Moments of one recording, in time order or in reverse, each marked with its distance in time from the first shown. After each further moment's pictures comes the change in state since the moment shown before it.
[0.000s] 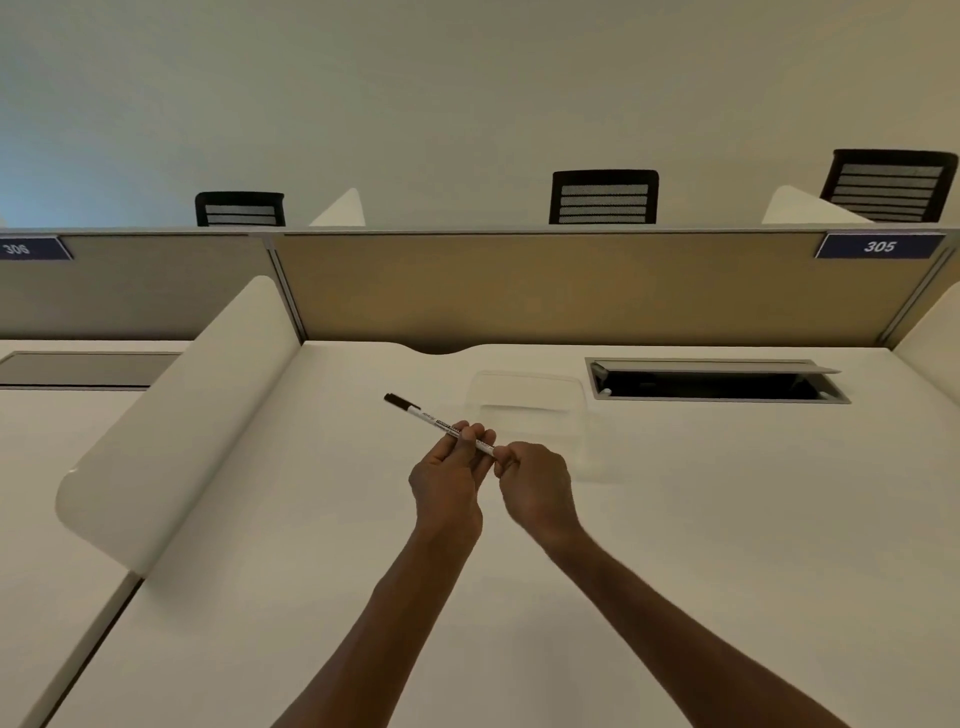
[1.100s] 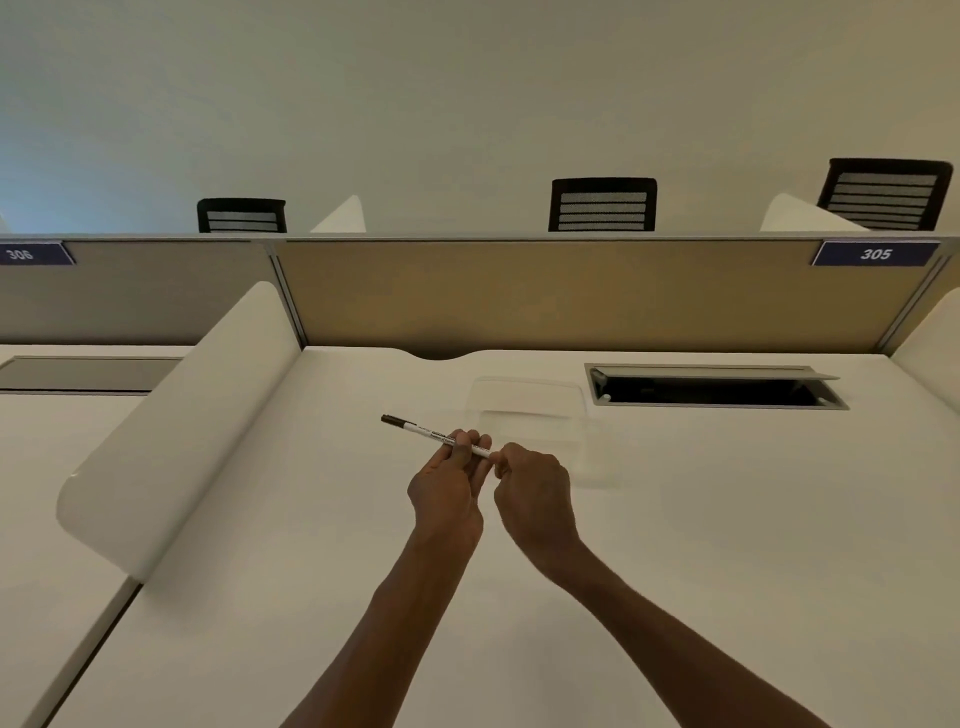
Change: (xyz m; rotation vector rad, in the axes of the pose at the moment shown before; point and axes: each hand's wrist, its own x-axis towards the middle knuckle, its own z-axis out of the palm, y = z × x) left_hand 0.000 0.002 0.001 -0.081 0.078 -0.074; right_hand -0.004 0.003 0.006 -0.198 0.149 -0.230
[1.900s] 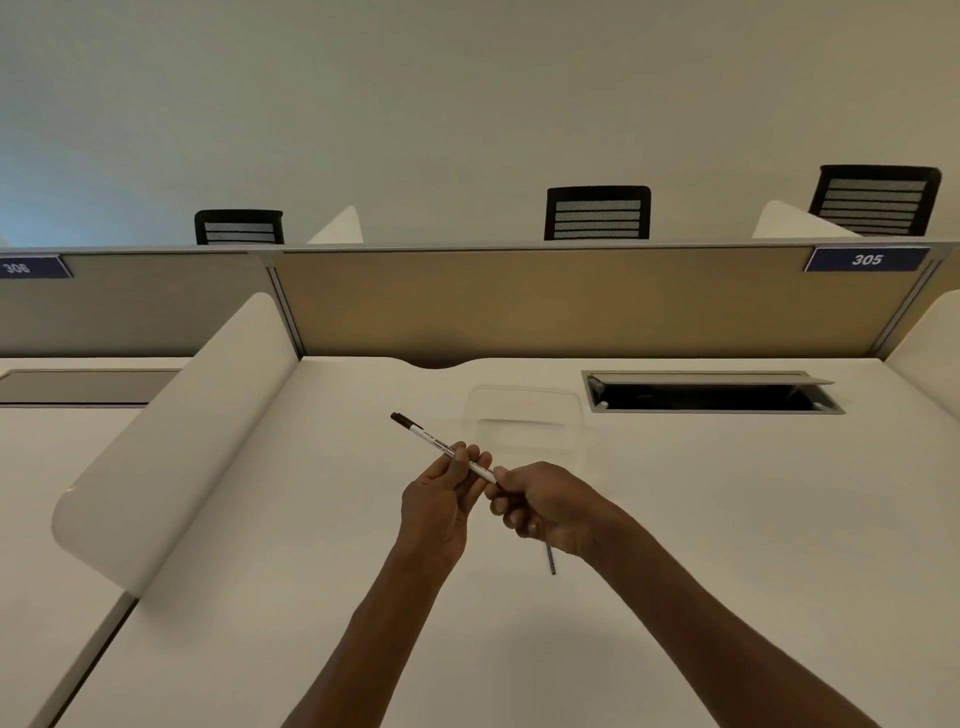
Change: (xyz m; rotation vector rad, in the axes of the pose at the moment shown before) left_hand 0.015 0.006 -0.021 0.095 -0.204 -0.034; right_hand 0.018 0.014 -0.034 1.020 -0.769 0.665
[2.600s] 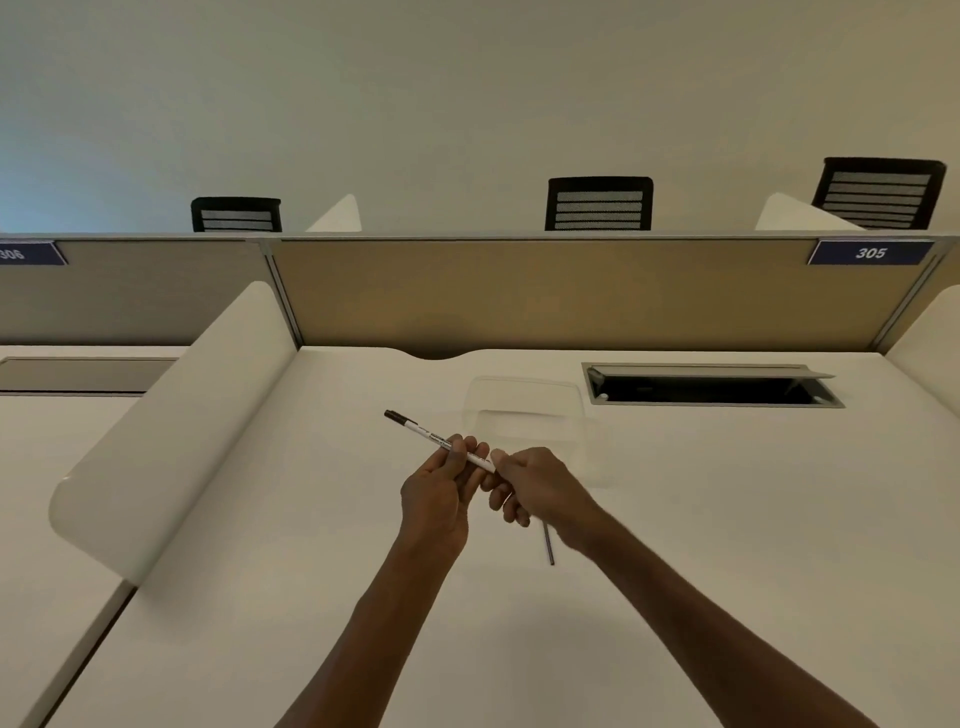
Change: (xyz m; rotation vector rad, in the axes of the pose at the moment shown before) left_hand -0.004 -0.002 0.004 -0.052 0.059 0.013; right_hand 0.009 0.009 0.004 -0.384 0.205 -0.291
